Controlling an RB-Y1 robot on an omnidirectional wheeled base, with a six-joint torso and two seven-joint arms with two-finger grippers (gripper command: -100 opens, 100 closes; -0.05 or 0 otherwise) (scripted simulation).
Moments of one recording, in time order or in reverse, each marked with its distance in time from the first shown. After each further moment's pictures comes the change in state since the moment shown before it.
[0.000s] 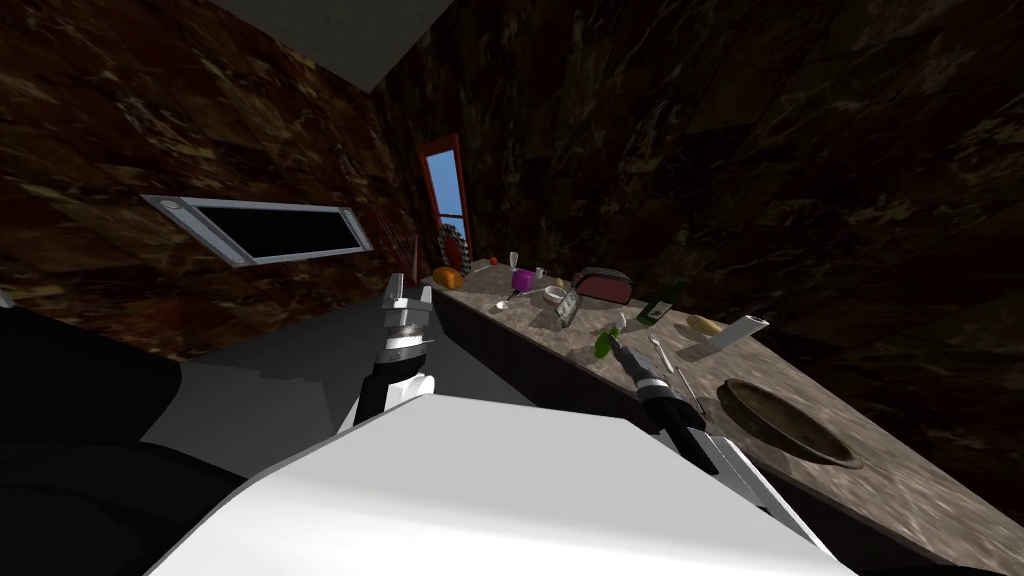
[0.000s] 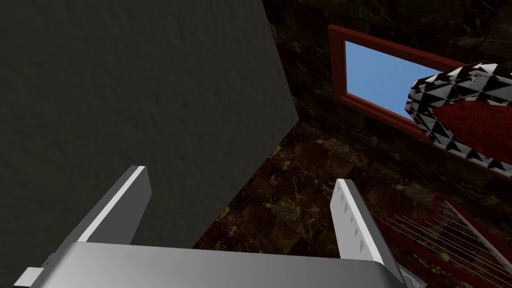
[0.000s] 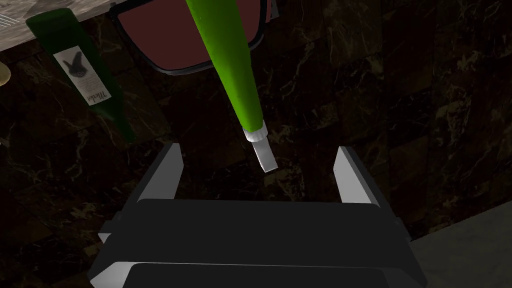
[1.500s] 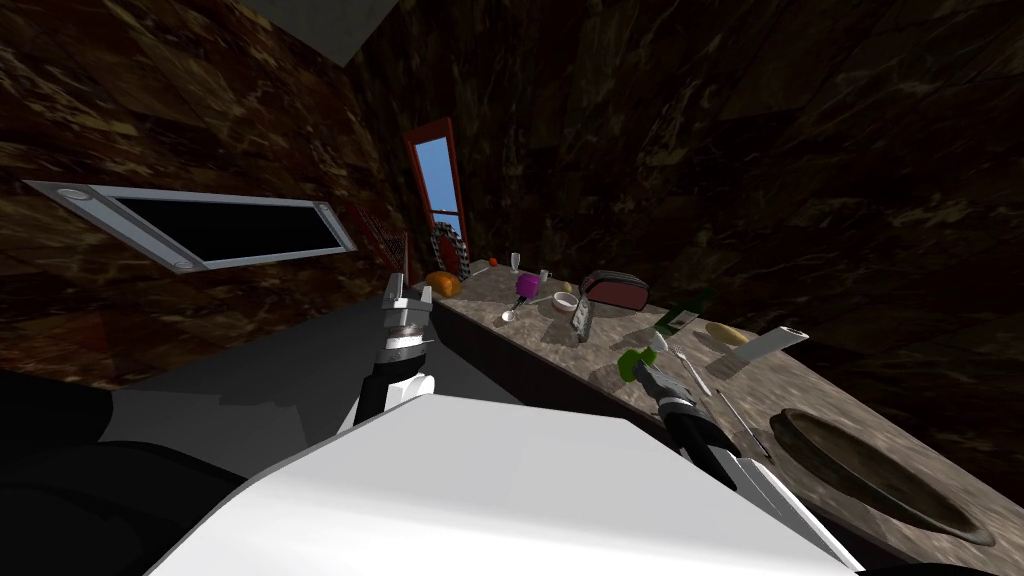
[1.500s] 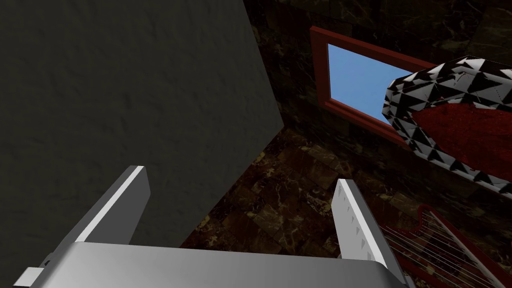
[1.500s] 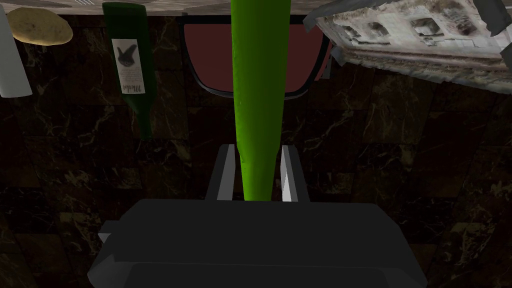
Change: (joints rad) left arm 0.000 0.000 0.000 0.000 0.000 0.000 0.000; right arm 0.077 -0.032 -0.056 0.041 0.042 0.155 0.163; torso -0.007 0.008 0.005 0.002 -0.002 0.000
